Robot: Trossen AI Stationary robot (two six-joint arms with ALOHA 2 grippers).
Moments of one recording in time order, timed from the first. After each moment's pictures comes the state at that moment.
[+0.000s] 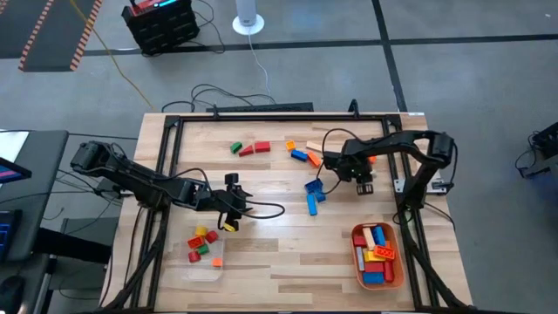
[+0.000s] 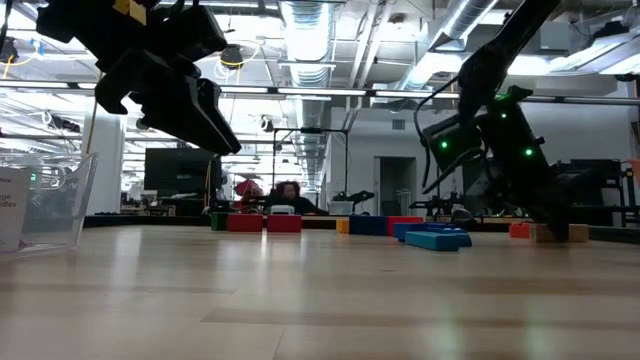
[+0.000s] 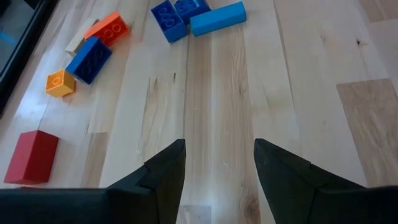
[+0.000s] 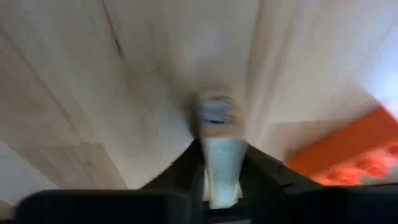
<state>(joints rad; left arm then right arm) -0.24 1.29 0.66 -0.07 -0.41 0.02 -0.38 1.72 0.85 -1.09 0.28 -0.33</state>
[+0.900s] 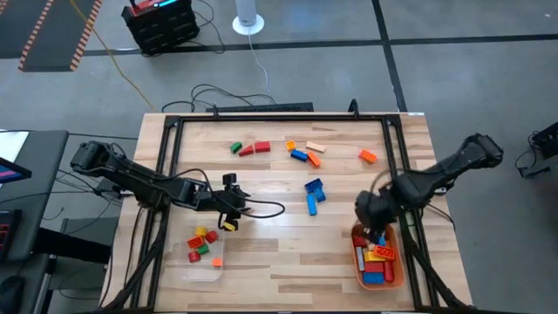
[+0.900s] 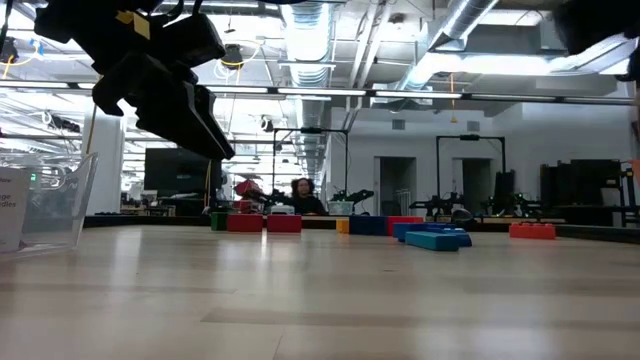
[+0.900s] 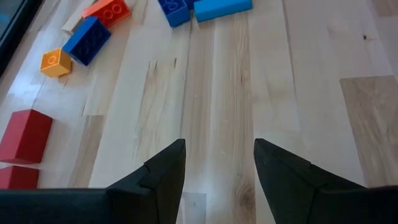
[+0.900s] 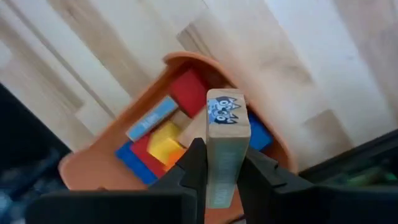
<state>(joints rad) -0.24 1.29 0.66 -0.11 -0.41 -0.06 0.48 1.19 0.98 -1.20 -0.09 1.16</state>
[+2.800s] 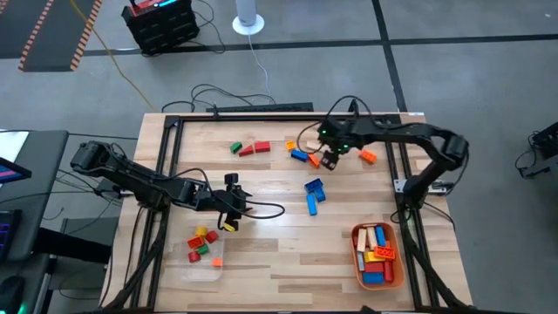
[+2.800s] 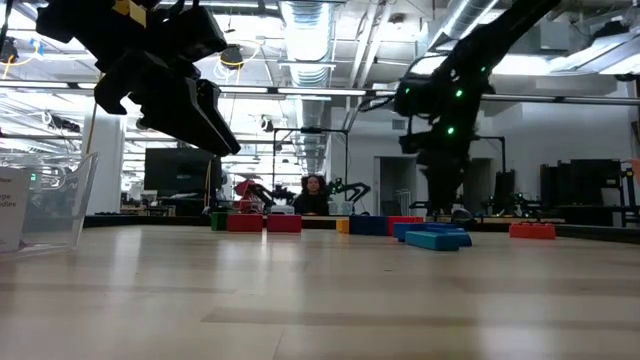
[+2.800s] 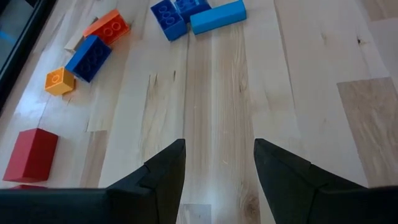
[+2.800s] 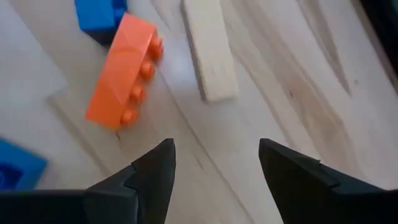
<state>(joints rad) -0.24 1.29 0.66 -0.07 -0.41 0.01 -0.54 1.63 1.00 -0.61 0.17 -0.01</state>
